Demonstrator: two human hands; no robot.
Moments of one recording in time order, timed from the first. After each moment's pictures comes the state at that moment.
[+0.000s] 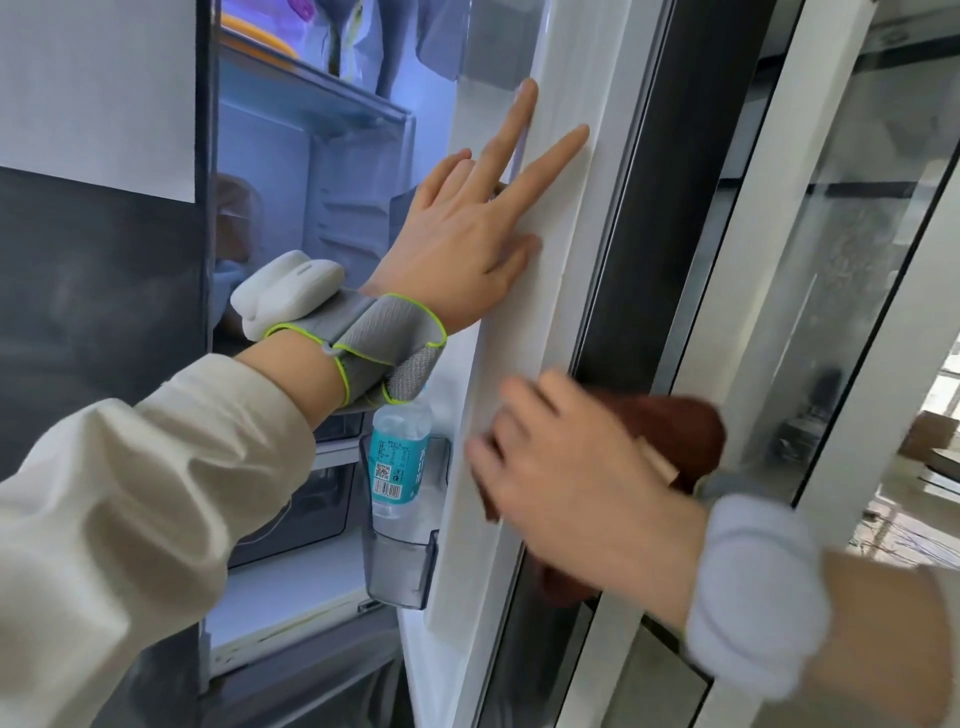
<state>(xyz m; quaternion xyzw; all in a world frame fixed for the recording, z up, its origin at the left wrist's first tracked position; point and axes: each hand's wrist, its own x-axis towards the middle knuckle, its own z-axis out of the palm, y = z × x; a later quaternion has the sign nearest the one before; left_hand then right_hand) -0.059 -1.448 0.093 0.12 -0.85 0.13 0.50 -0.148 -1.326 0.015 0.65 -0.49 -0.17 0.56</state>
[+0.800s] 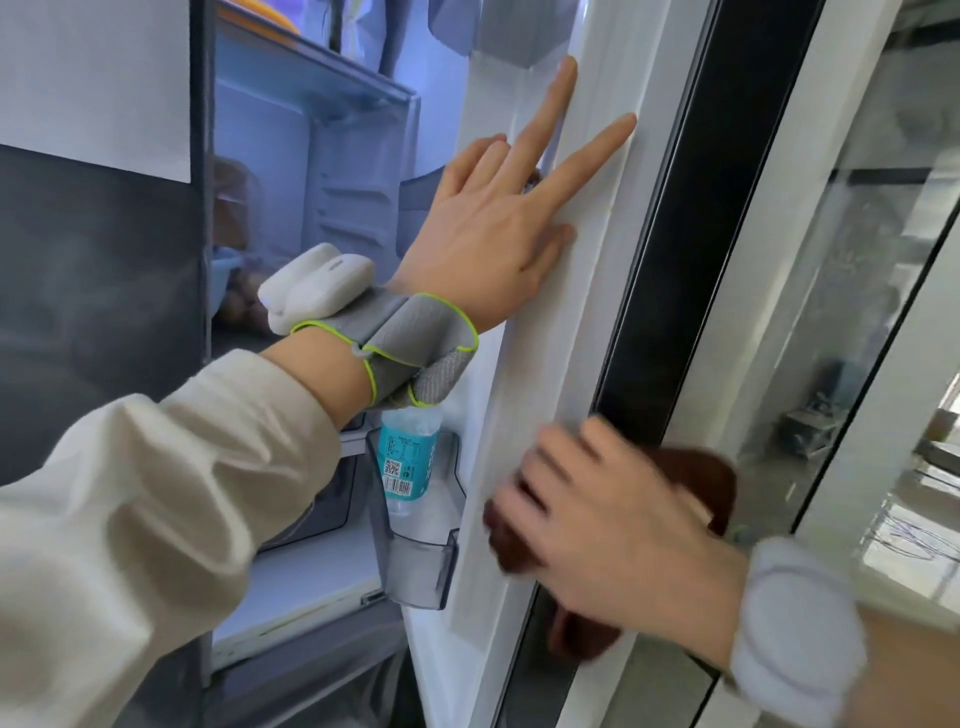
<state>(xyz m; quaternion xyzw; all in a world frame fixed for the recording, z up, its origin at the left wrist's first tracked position) -0.069 -1.449 0.089 0.12 -0.83 0.17 0.52 -0.169 -1.316 -0.012 0.70 -0.50 -0.13 0.49</state>
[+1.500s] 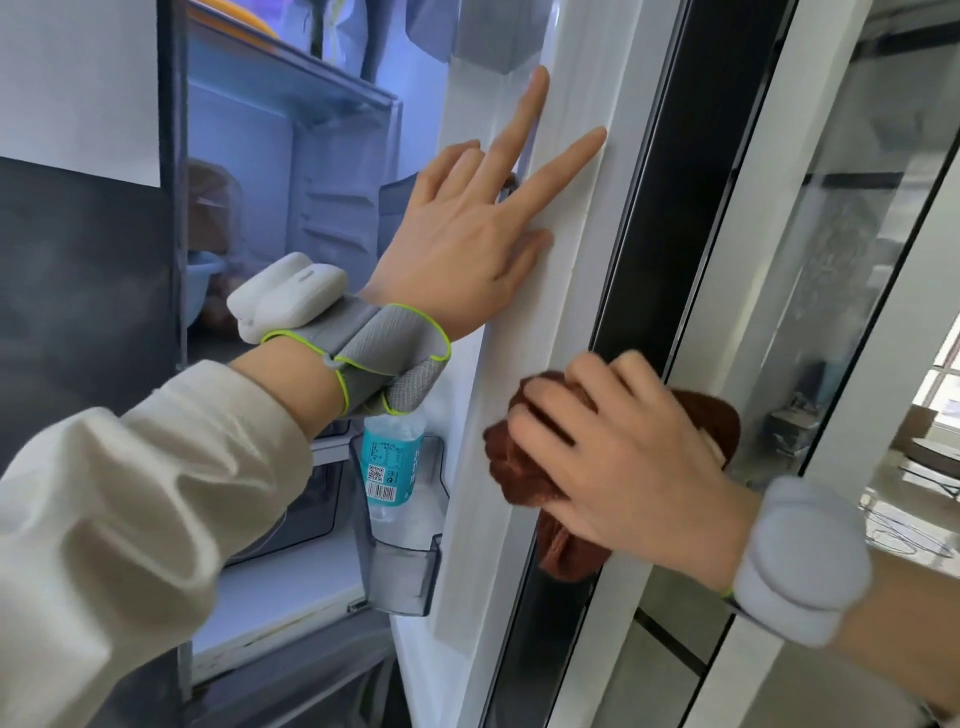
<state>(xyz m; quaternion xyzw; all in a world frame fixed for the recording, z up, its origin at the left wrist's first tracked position) -0.071 -1.452 0.087 0.12 -0.82 0.19 0.53 -0.188 -1.316 0.022 0.67 -0.48 -0.04 0.56</state>
